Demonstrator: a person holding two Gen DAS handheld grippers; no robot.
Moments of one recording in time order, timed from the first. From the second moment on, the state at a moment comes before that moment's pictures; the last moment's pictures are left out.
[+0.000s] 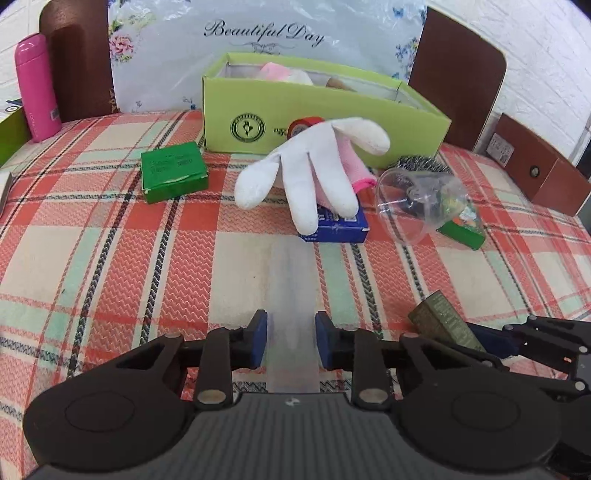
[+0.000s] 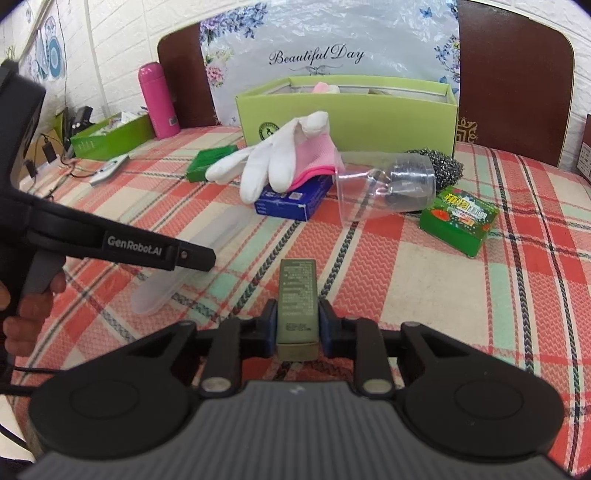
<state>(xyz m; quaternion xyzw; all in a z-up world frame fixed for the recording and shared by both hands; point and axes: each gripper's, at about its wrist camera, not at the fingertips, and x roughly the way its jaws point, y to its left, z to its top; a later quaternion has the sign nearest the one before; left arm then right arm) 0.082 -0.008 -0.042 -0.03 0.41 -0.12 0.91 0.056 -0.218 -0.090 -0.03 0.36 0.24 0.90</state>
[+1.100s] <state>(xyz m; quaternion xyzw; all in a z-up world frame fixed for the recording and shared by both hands) 0.261 -0.041 0.075 -0.11 0.29 -0.19 0.93 0.244 -0.223 0.001 -0.04 0.23 0.19 0.95</state>
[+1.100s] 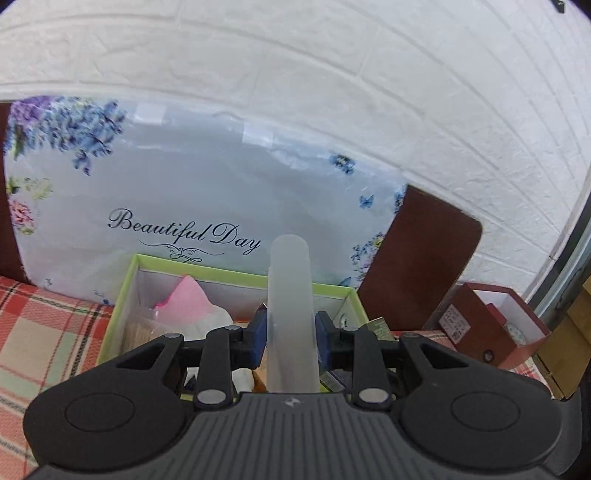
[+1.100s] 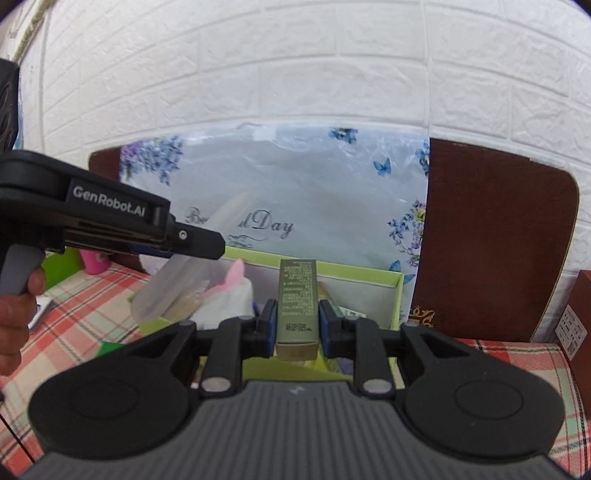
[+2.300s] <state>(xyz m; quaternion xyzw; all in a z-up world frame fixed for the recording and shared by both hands) 0.148 -0.036 0.078 -0.08 0.27 -0.13 0.95 0.160 -0.252 0.000 0.00 0.23 0.15 0.96</state>
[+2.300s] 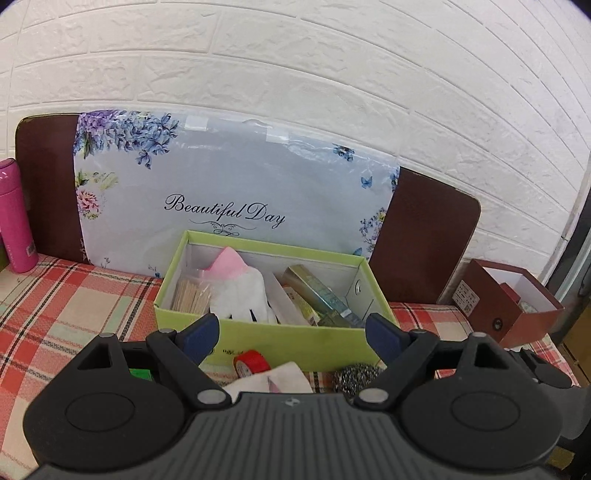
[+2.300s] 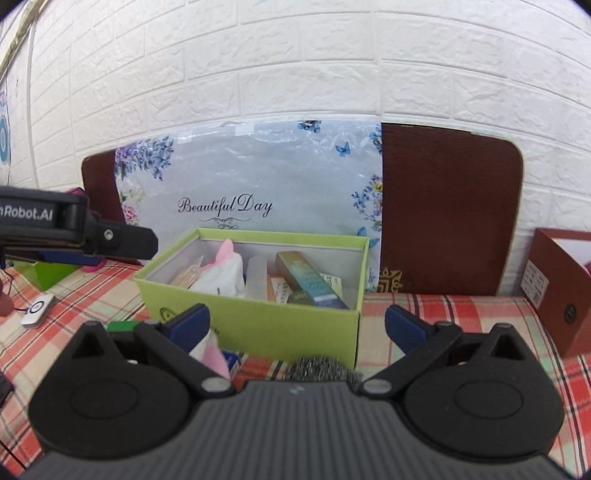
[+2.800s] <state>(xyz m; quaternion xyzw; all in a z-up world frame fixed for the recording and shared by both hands) 0.092 -0.035 0.020 -0.04 0.34 -0.09 0.93 0.087 -0.275 -0.053 0.06 0.31 0.12 0.94</state>
